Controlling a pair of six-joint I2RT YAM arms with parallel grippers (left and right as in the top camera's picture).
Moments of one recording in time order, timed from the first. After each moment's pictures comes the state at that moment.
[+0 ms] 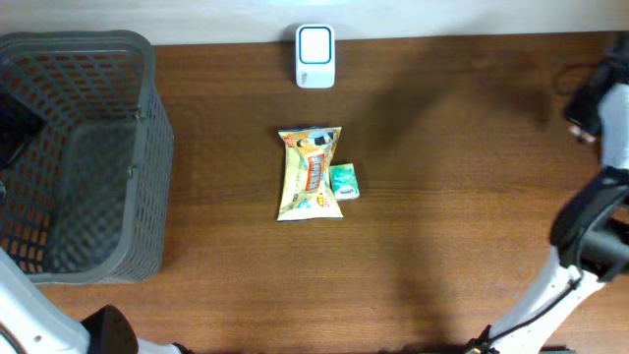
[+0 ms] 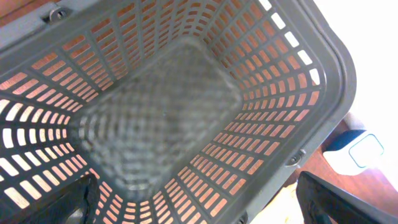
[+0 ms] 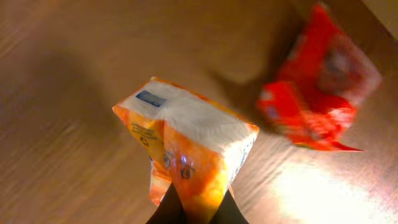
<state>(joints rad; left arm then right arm) 0.53 1.68 2.41 -1.69 0.08 -0.41 -0.50 2.22 1.99 -0.92 0.25 0.27</state>
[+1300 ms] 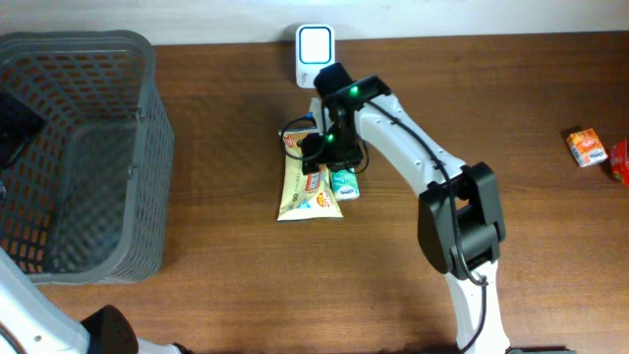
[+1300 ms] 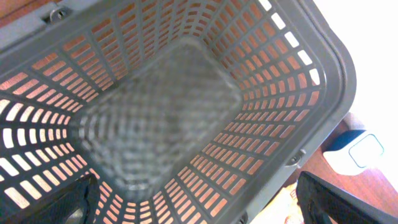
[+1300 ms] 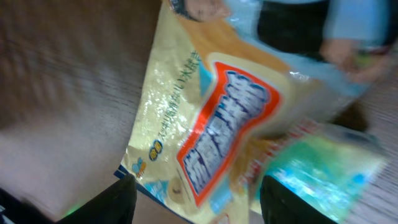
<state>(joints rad) 0.53 1.68 2.41 -1.69 0.08 -0.41 0.47 2.26 1.95 -1.14 -0.37 0.23</state>
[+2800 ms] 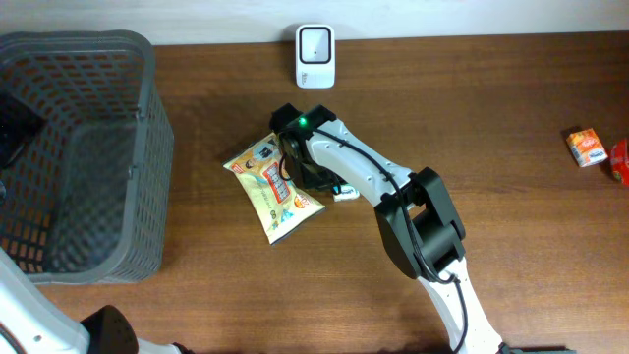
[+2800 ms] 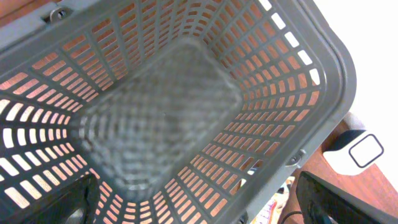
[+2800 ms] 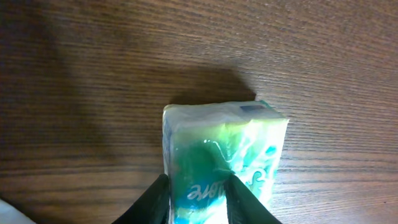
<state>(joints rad) 0.53 1.68 2.41 -1.69 0.08 -0.41 0.64 2.39 1.99 -1.25 0.28 0.50</state>
